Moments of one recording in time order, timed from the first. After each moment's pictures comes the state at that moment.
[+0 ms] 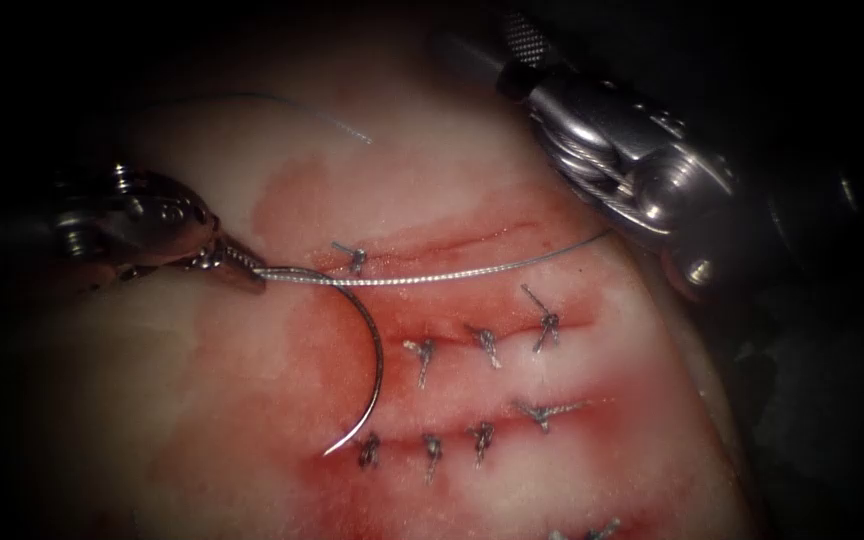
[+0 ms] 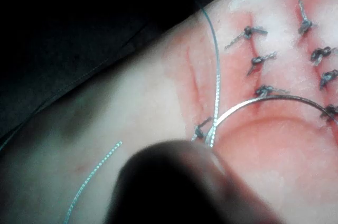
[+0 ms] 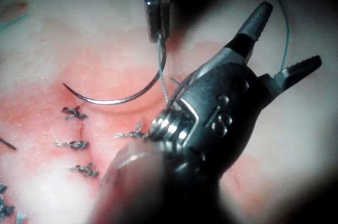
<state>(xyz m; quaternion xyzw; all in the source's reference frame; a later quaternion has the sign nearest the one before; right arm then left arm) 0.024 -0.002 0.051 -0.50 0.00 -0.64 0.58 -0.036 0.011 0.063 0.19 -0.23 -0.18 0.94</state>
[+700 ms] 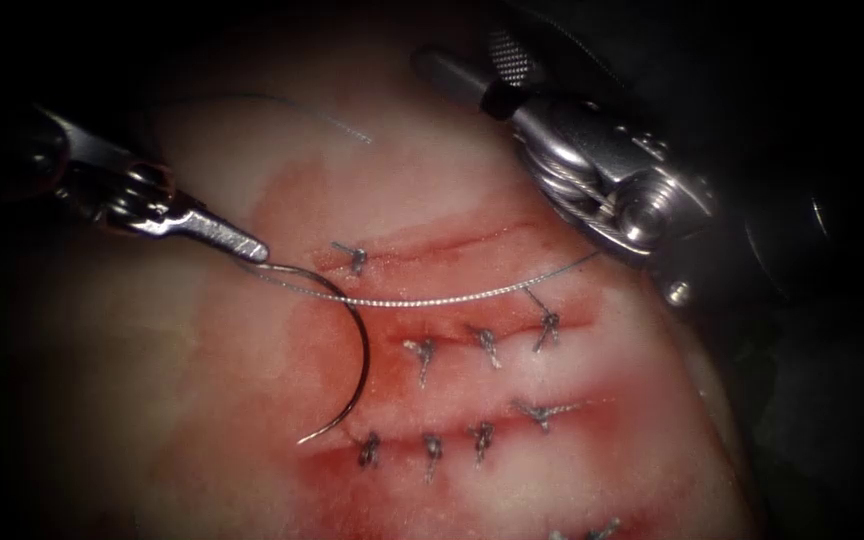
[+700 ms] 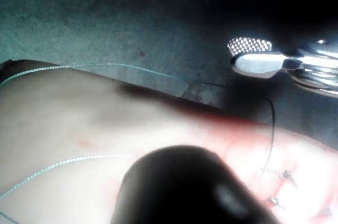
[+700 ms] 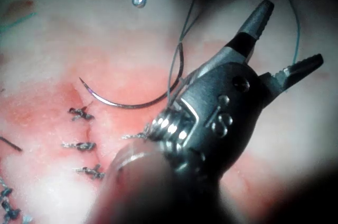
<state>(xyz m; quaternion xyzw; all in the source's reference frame) 0.024 -0.003 0.052 -0.51 0.01 -0.64 0.58 -0.038 0.010 0.056 0.37 -0.14 -0.53 0.75</state>
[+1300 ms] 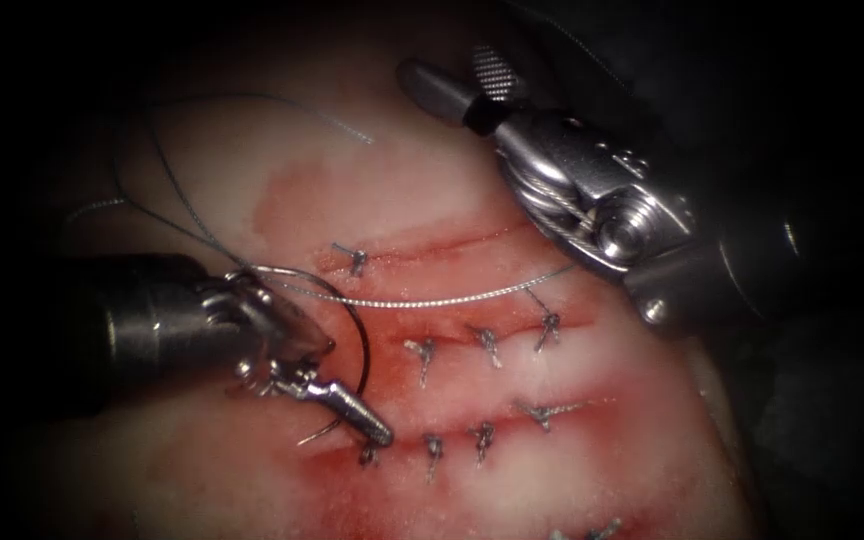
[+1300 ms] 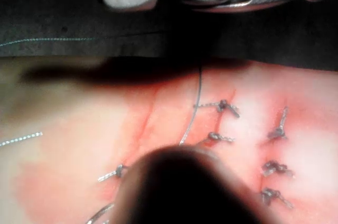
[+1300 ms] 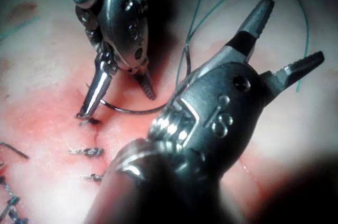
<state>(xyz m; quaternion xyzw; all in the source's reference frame) 0.025 -0.005 0.052 -0.51 0.01 -0.63 0.58 -0.045 0.003 0.064 0.36 -0.21 -0.40 0.82</state>
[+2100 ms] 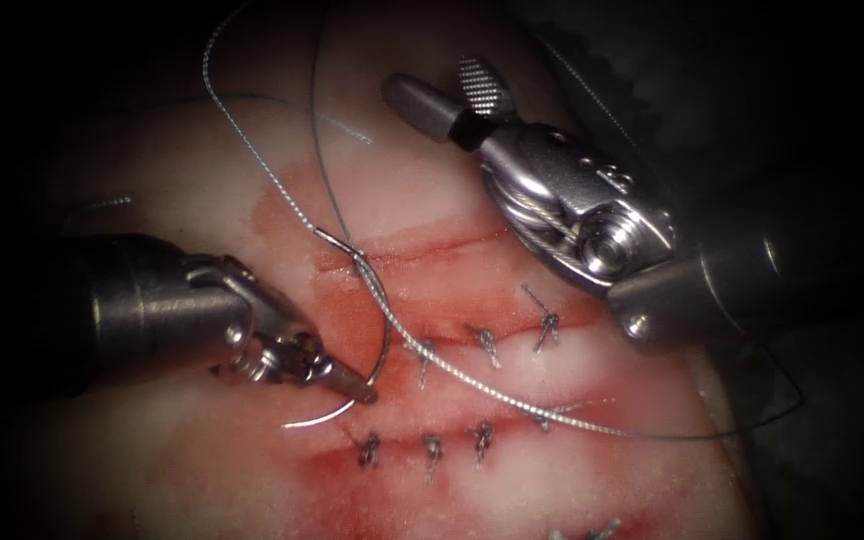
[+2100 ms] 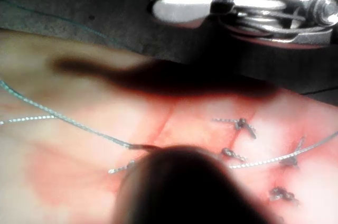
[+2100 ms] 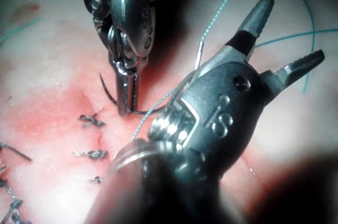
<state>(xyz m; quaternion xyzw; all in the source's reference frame) 0.026 -0.005 0.053 -0.51 0.01 -0.63 0.58 -0.044 0.003 0.062 0.32 -0.12 -0.51 0.79</state>
